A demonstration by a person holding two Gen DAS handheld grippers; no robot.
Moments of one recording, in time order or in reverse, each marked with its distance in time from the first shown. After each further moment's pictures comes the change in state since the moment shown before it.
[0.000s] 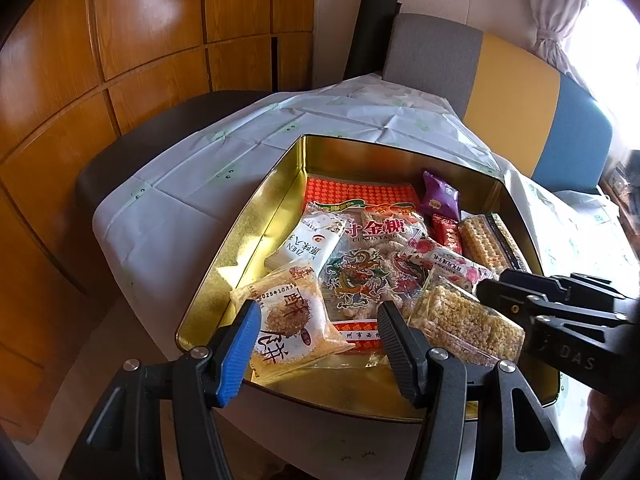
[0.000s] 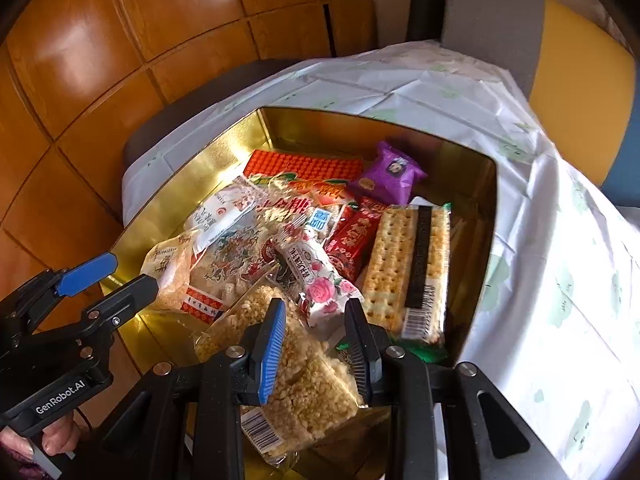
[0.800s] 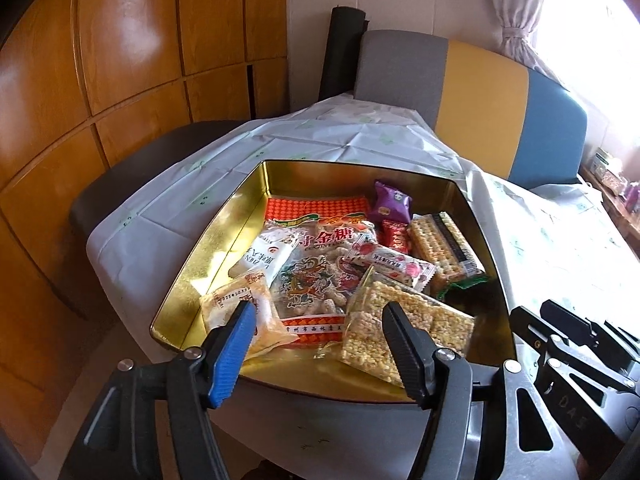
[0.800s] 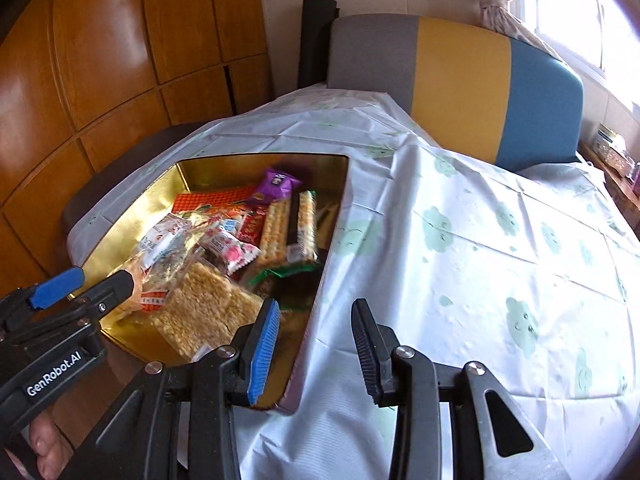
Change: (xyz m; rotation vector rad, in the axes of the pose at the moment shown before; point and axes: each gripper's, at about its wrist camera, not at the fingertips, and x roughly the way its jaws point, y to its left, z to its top) left arm -0.033 -0.042 -0.017 0.075 -0.093 -0.028; right arm -0.068 -0.008 -0.070 0.222 -0.208 -0.292
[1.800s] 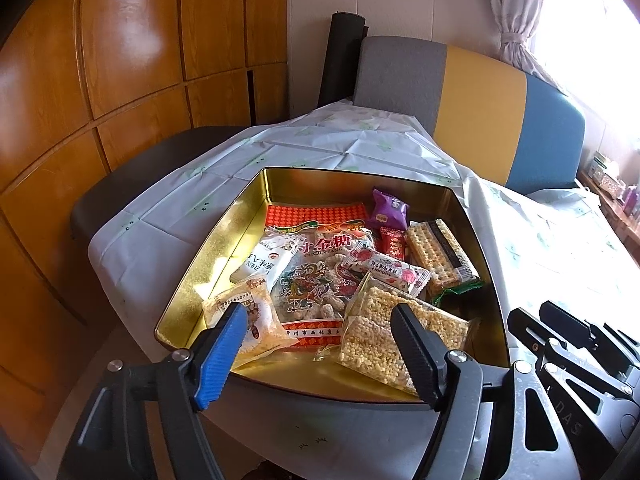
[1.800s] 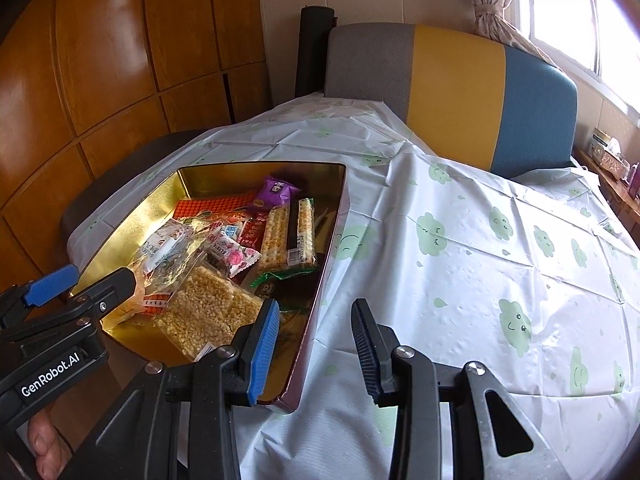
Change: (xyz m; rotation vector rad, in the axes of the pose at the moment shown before) left arm -0.006 0.002 0.003 -0.009 -0.016 -0.002; right arm -0.013 0.001 -0.004 -0.010 -0.036 -0.007
